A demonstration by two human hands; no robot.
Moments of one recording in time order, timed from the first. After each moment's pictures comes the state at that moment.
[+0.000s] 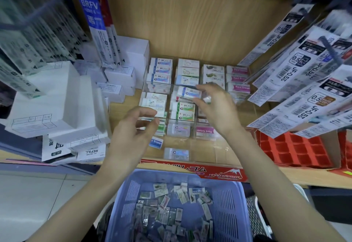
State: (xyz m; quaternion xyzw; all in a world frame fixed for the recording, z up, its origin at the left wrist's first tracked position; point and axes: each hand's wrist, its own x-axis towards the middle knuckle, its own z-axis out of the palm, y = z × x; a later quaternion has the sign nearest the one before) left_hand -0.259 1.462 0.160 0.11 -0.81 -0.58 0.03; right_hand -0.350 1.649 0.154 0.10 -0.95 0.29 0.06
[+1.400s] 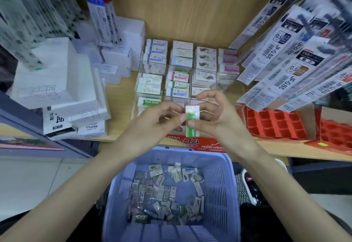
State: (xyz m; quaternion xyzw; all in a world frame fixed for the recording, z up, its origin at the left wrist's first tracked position) left_hand -0.228 1.486 0.175 -0.05 -0.75 -0.65 -0.15; right_hand -0.235 1.654 0.194 0.05 -0.72 0.67 -0.14
